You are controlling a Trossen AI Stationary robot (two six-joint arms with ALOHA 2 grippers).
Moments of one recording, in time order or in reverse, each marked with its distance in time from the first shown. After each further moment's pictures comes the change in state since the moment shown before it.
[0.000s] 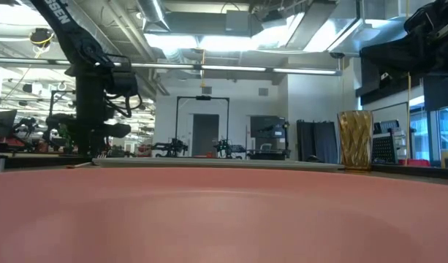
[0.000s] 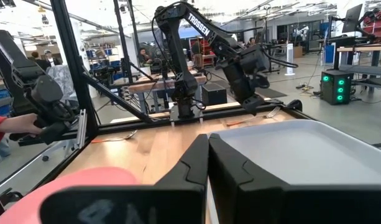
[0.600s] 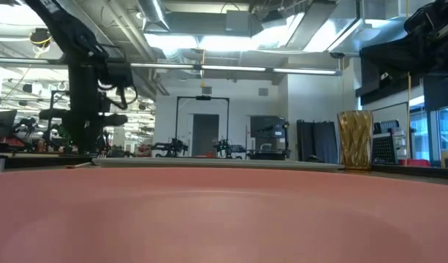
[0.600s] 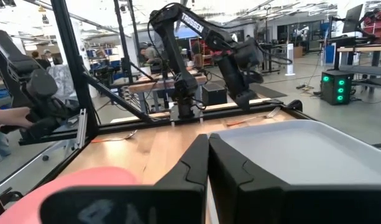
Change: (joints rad) left arm -0.011 -0.100 0.000 -0.118 0.108 -0.022; right arm 0.000 0.000 0.000 0.000 -0.001 -0.002
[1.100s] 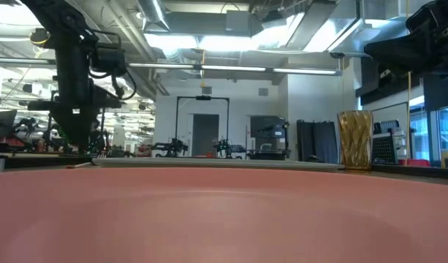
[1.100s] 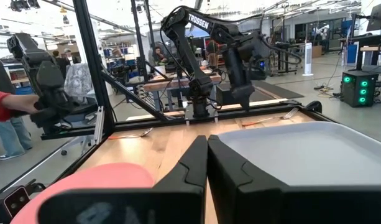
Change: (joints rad) left arm -0.098 -0.178 -0.002 -0.209 0.133 -0.005; right arm 0.000 0.000 0.000 0.000 -0.078 0.001
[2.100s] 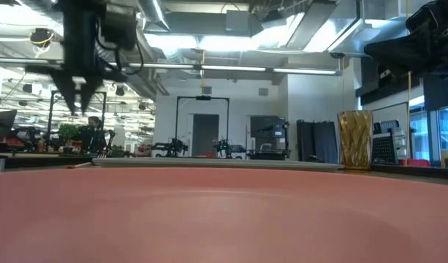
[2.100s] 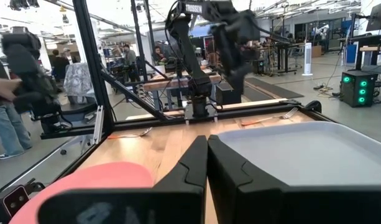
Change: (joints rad) left arm -0.195 0.016 0.229 -0.287 -0.085 -0.405; right arm 0.000 0.000 0.000 -0.001 0.001 -0.002
